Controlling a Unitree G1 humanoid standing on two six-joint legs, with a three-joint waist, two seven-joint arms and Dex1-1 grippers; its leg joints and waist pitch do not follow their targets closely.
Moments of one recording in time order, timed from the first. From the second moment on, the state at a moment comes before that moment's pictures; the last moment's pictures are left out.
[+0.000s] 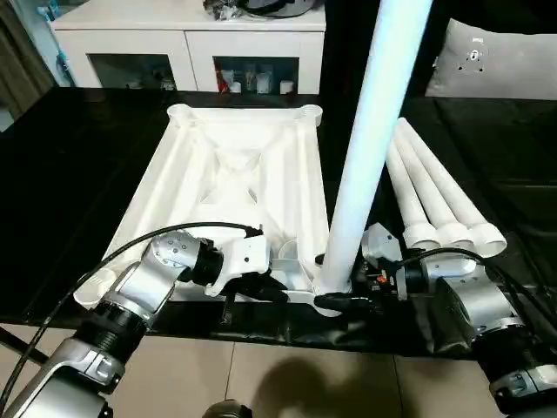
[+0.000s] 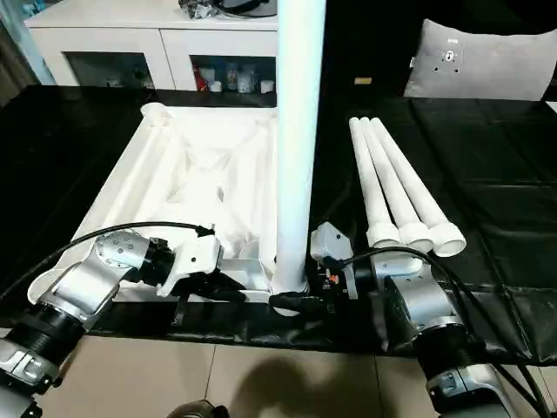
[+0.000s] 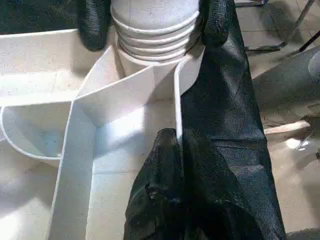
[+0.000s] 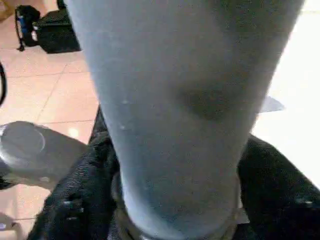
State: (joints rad) left arm -0.52 0.43 -0.40 0.40 0.00 0.02 -1.31; right arm -0.42 -0.41 0.20 0.47 0.17 -0.01 1.37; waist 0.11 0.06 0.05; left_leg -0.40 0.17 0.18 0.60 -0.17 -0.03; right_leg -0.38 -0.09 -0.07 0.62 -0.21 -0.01
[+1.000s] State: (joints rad) left arm -0.50 0.07 -0.24 0.33 0.08 0.46 -0.60; right arm -0.52 -0.06 -0.05 0.63 0.12 0.09 0.46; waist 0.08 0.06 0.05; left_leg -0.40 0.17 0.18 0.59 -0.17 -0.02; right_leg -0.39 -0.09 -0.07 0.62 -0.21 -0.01
